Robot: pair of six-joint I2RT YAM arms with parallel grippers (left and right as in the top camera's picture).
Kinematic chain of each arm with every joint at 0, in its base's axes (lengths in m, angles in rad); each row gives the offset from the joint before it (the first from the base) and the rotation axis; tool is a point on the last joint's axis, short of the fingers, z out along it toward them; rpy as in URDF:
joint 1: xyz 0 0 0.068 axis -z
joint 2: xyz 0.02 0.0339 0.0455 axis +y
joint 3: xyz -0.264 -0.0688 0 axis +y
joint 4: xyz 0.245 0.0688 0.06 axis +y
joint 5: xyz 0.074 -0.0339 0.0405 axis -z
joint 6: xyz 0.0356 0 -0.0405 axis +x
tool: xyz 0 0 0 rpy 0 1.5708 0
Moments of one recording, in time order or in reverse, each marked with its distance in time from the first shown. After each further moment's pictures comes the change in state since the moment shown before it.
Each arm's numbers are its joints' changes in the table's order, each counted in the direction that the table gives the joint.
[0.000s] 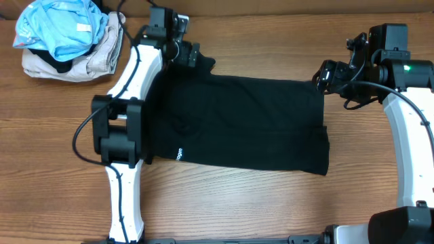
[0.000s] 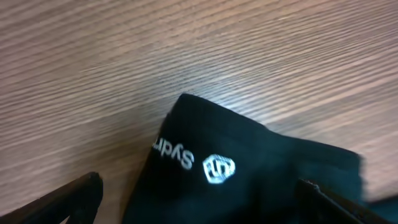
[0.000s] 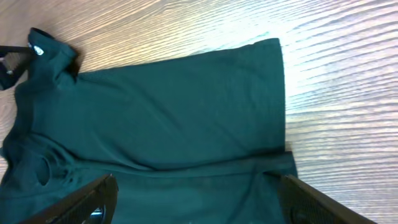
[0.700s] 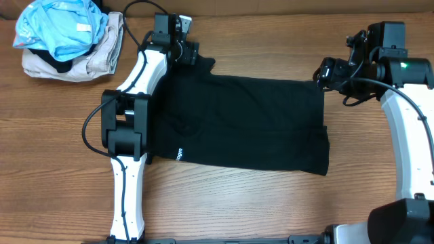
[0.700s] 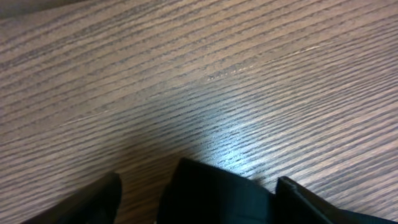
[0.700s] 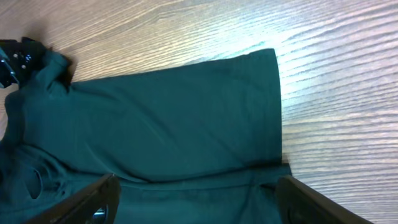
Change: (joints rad) left arm 0.002 0.121 -0.035 -0.190 -0.003 0.029; right arm 0.000 0.033 0.000 -0.044 0.016 0.007
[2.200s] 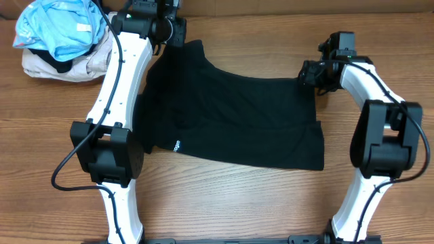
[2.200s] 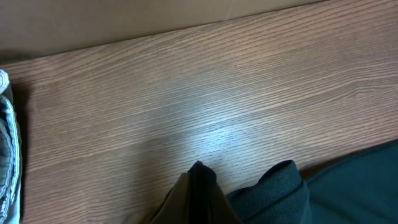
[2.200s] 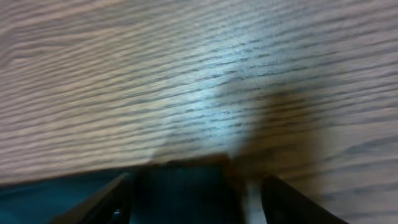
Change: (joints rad) left arm 0.025 -0.350 -0.130 0.532 -0.061 -0.098; right arm -0.002 0.571 0.004 -0.532 0.064 -0.020
